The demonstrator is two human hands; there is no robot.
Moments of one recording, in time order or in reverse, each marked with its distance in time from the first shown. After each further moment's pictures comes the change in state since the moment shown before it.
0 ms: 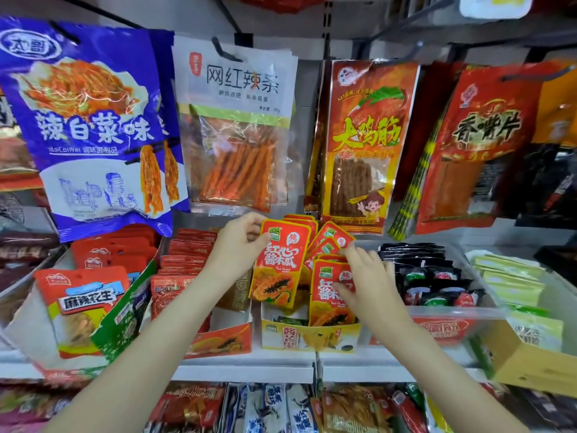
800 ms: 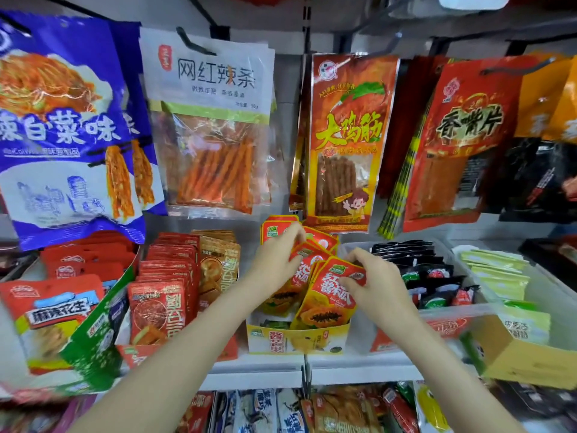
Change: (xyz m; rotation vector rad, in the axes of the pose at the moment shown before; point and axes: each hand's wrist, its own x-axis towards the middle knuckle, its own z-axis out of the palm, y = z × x) left_hand 0.011 0.003 0.074 0.436 -0.132 0.227; right_hand -0.003 0.012 -0.024 0.315 -0.123 0.235
